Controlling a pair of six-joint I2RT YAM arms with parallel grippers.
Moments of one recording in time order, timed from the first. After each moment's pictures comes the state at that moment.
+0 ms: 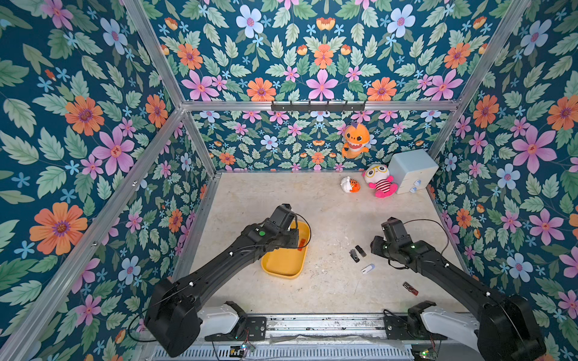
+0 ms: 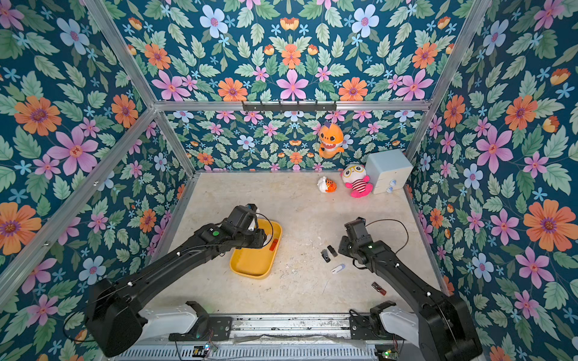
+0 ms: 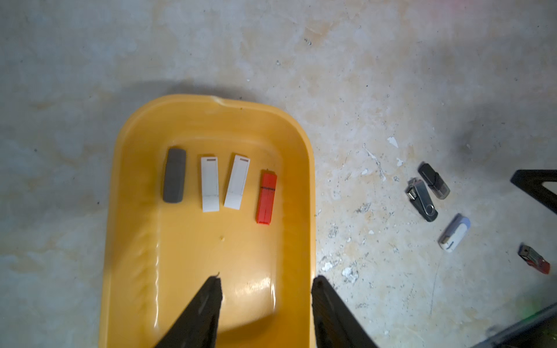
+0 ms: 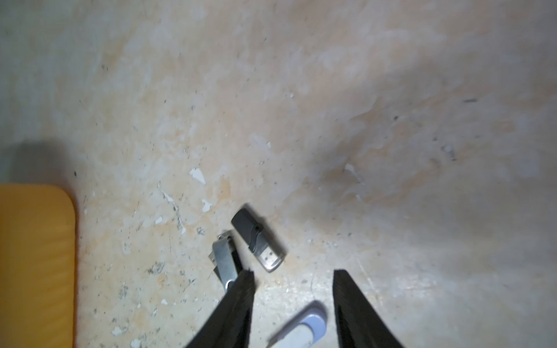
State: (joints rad) left arm -0.69 1.23 0.96 -0.70 -0.06 -0.47; right arm 0.45 1.18 0.65 -0.51 0.04 0.63
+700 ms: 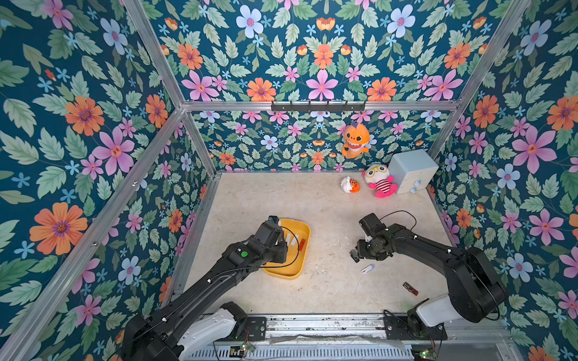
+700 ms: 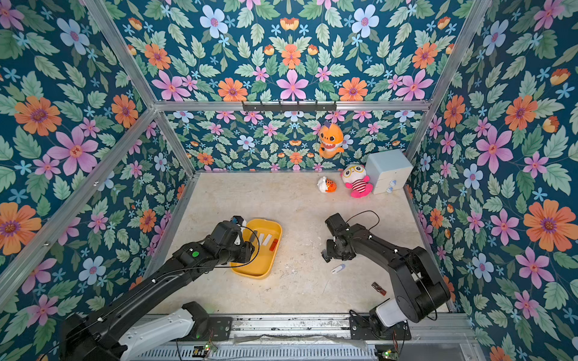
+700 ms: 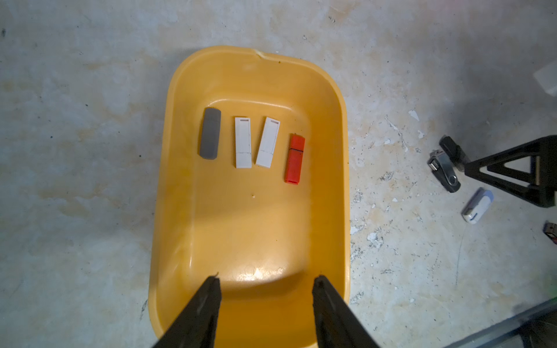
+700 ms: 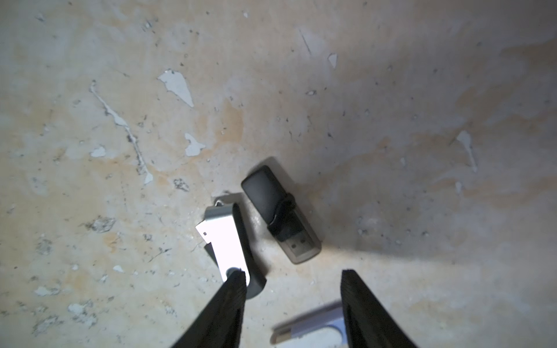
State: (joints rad) left arm -0.69 1.00 0.79 -0.73 -0.10 -0.46; right arm 0.53 1.52 0.85 -0.66 0.00 0.51
